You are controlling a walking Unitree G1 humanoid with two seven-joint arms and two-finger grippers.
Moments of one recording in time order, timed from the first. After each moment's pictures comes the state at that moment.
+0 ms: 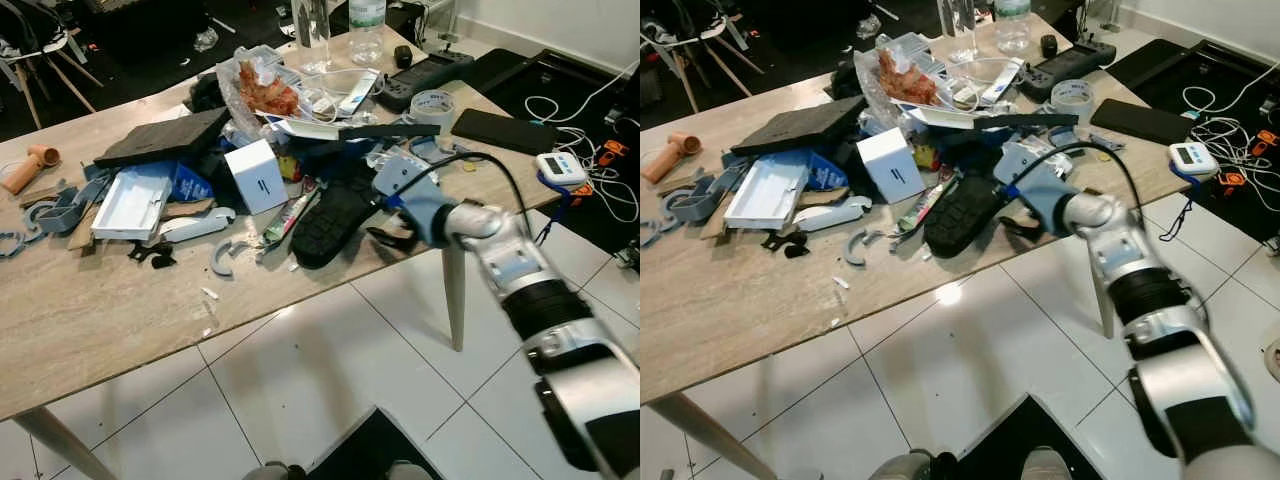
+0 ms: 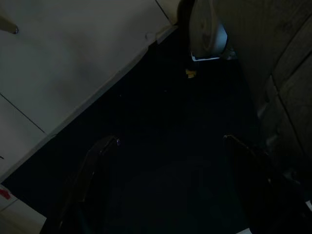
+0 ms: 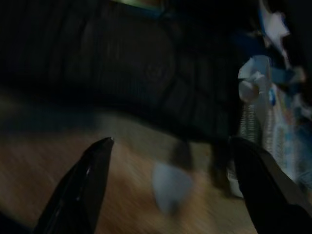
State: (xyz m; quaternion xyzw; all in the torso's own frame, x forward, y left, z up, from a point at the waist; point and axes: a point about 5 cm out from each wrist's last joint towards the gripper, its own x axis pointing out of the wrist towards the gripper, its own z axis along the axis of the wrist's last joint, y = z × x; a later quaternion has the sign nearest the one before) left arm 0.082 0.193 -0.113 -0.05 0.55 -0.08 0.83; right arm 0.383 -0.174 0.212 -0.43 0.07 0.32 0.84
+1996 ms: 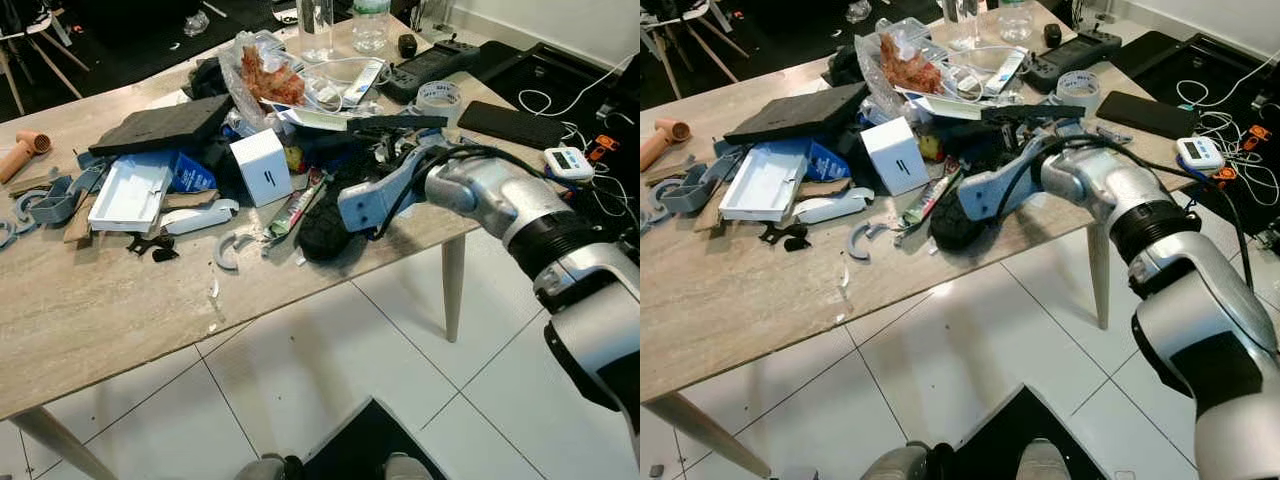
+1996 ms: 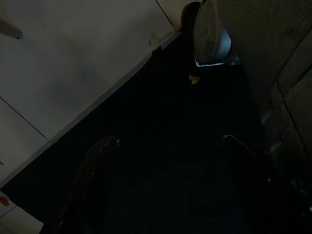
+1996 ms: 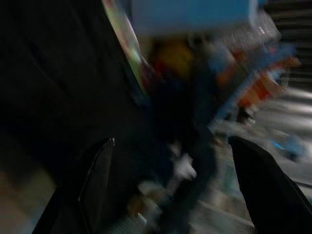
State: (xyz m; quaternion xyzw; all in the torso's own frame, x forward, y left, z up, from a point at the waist) left arm 0.073 0.195 -0.114 -0.05 0.54 -0.06 0.84; right arm 0.392 -0.120 0.248 -0.71 -0.15 0.34 0.59
